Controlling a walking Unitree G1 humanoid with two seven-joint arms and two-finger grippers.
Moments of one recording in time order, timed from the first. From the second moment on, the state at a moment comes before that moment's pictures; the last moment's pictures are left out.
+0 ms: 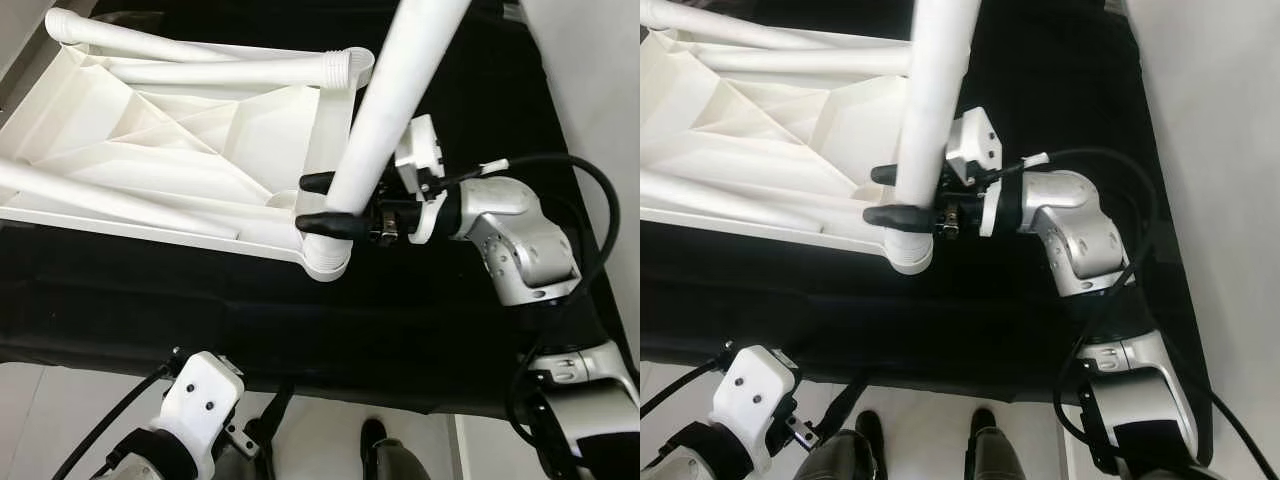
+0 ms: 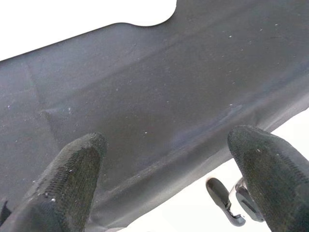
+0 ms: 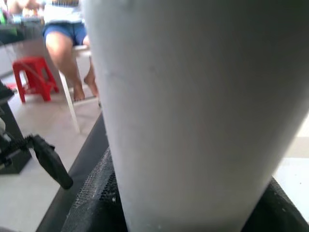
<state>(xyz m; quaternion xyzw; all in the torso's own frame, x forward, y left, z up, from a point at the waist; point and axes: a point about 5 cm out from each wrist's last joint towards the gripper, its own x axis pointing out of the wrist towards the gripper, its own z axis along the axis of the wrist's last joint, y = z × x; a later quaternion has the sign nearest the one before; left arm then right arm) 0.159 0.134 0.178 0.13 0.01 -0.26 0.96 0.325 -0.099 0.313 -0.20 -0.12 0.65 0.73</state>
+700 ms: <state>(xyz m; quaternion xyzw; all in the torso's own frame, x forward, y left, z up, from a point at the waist) 0.168 0.128 0.179 0.13 -0.01 -0.26 0.96 0.334 -0.070 0.331 -0.27 -0.05 0.68 0.68</state>
